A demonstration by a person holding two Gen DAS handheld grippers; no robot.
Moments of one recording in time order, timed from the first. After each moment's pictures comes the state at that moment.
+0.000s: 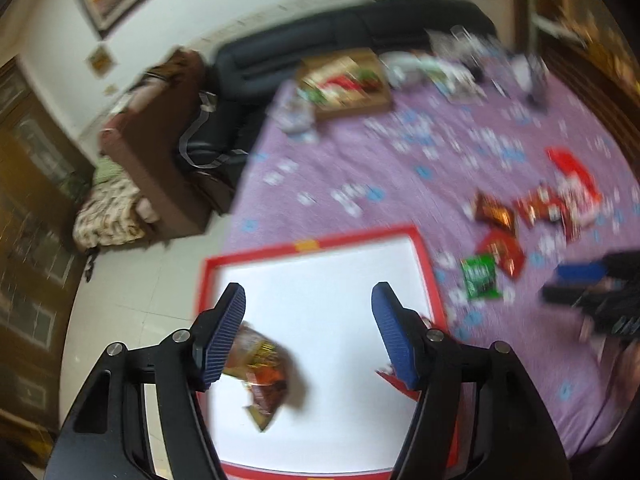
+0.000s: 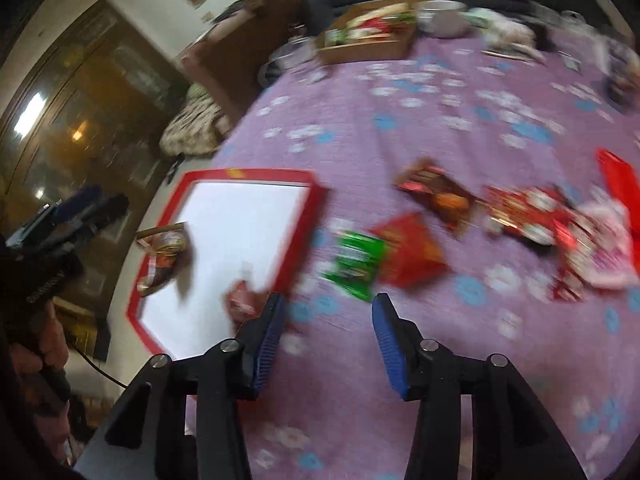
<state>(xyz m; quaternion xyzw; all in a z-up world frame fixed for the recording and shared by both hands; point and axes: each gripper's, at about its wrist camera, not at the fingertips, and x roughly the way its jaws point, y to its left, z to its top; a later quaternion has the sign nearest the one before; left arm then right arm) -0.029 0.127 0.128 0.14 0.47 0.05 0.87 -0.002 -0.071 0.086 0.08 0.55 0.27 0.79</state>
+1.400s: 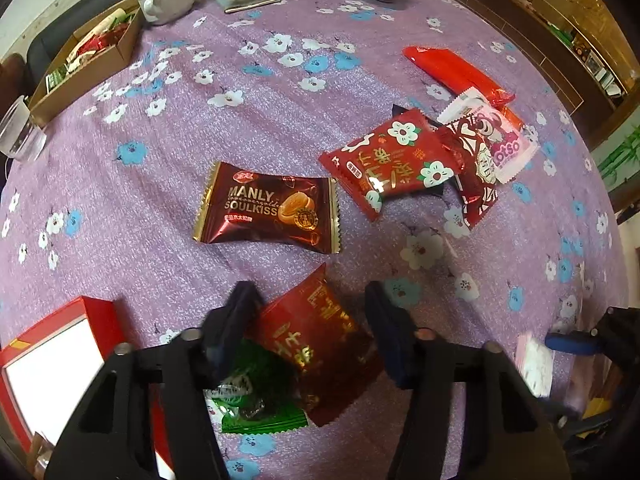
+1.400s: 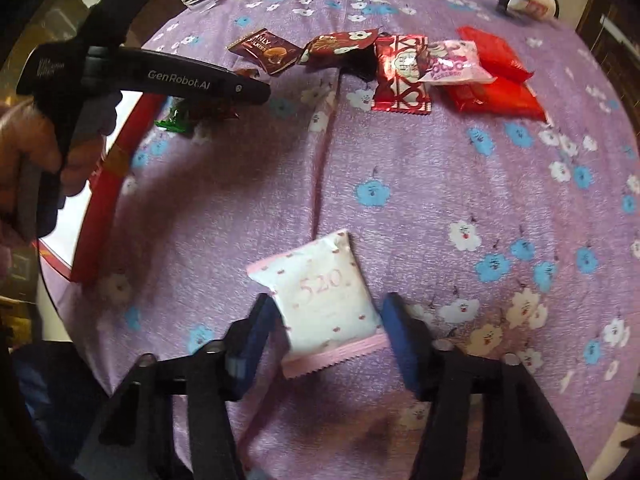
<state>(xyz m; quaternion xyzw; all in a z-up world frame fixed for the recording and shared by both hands) 0.062 -0.029 0.015 0.13 0.57 -0.20 0.79 -0.075 -0.155 0.026 -0.03 0.62 0.14 0.77</state>
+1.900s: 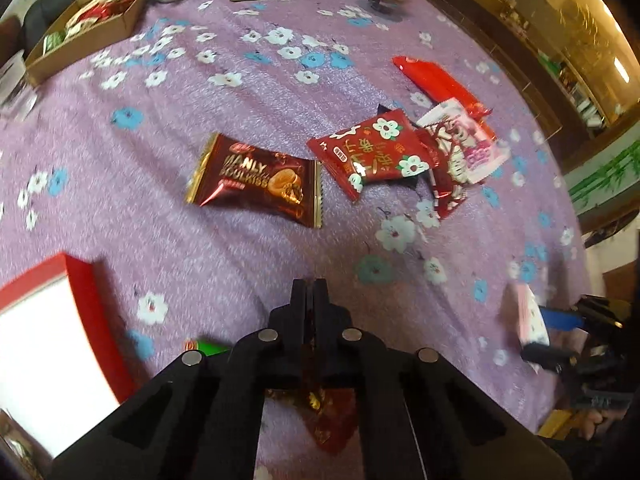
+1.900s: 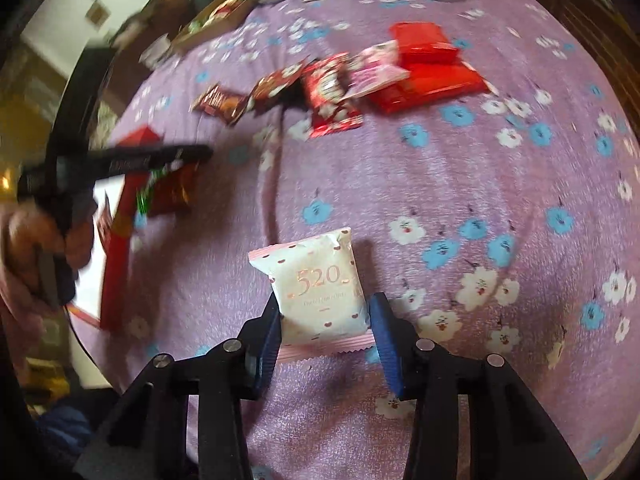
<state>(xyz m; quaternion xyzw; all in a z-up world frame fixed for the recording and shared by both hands) 0.054 -0.002 0.022 0.03 0.59 -0.24 0.78 -0.076 -0.217 0.043 0.10 0.60 0.12 0.79</state>
